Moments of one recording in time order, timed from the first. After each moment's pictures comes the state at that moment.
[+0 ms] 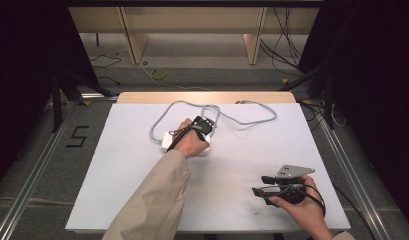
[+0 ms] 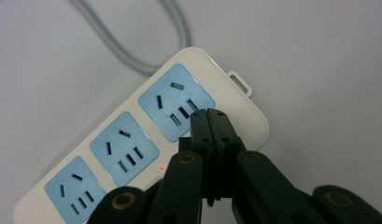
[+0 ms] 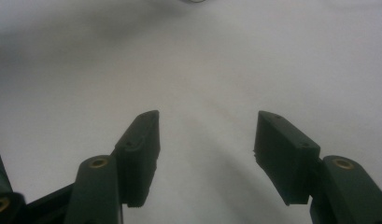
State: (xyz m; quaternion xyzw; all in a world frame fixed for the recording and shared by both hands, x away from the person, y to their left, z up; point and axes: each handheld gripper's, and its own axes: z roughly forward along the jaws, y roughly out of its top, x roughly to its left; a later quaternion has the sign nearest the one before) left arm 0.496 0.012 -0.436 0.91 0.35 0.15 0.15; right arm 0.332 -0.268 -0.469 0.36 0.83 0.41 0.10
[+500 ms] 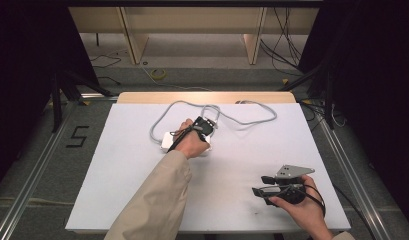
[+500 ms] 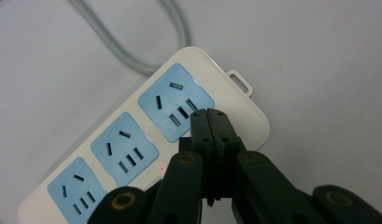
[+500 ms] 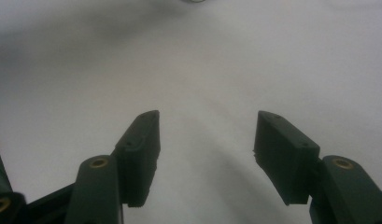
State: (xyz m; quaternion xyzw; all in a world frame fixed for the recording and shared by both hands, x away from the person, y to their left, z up) left arm 0.494 0.009 -0.438 0.91 0.35 0.16 0.14; right arm 0.332 -0.268 -0.469 0.36 0.83 0.41 0.10
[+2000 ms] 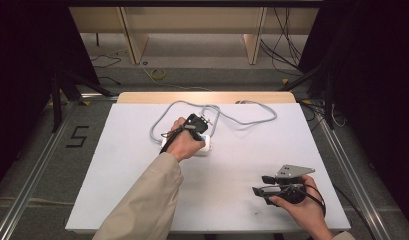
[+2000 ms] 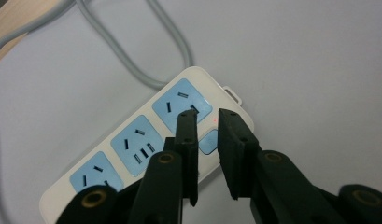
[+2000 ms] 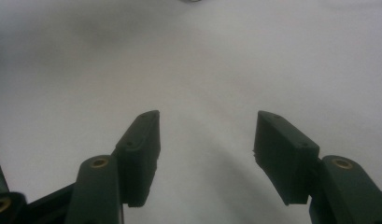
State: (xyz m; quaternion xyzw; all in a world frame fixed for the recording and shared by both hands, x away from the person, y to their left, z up) left arm 0.474 0.030 -0.413 0.89 0.35 0.18 0.24; right arm 0.333 -0.269 -0.469 0.36 0.83 0.41 0.10
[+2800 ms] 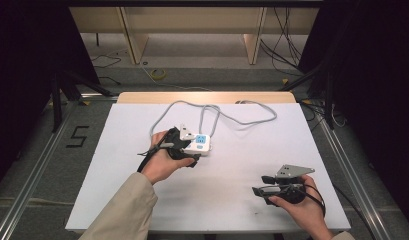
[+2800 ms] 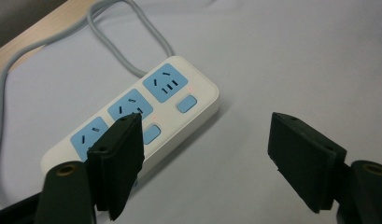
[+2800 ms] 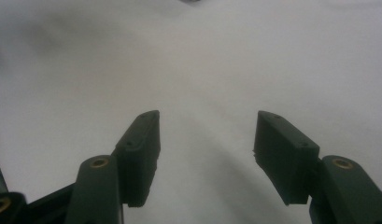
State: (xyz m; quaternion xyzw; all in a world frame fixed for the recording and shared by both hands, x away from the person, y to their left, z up) left arm 0.411 0.081 -0.412 0.86 0.32 0.20 0.34; right arm 0.333 -0.269 -0.470 0.36 0.83 0.41 0.10
